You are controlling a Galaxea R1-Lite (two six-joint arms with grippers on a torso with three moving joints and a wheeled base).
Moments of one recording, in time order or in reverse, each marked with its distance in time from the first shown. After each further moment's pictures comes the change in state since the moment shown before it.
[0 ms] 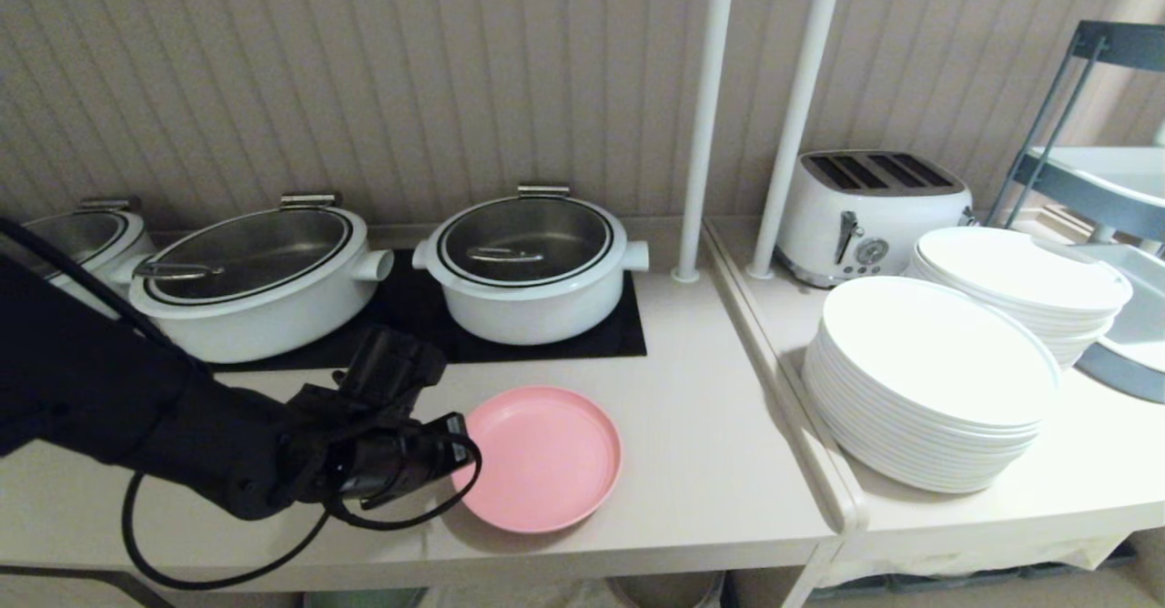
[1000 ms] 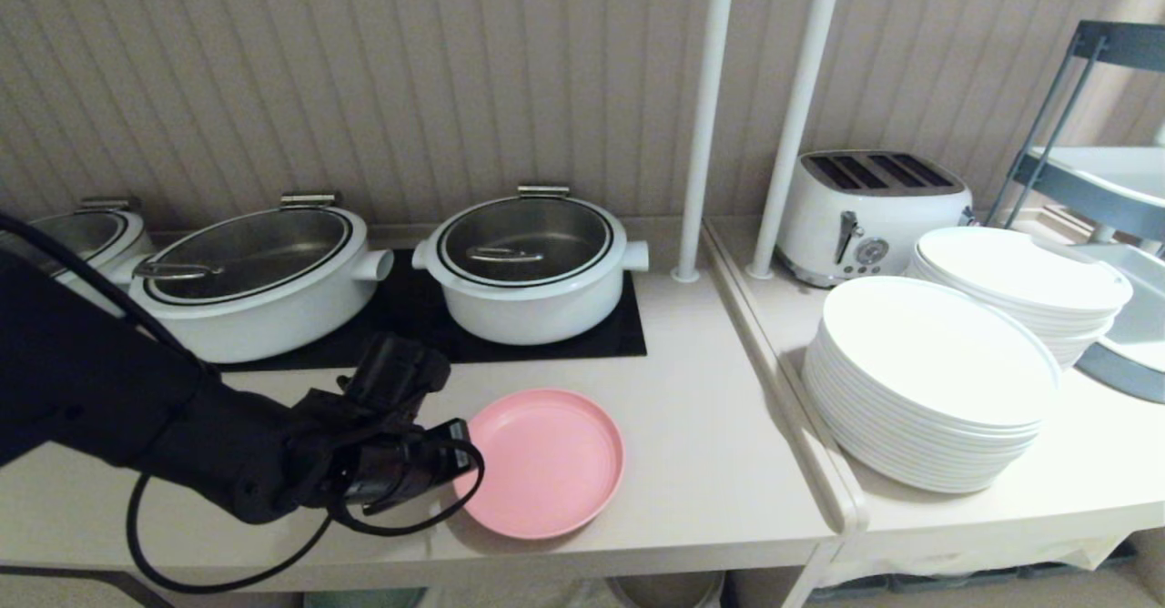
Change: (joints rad) left arm -0.007 0.011 0.007 0.000 0.000 -0.001; right arm 0.000 0.000 0.000 0.000 0.000 0.000
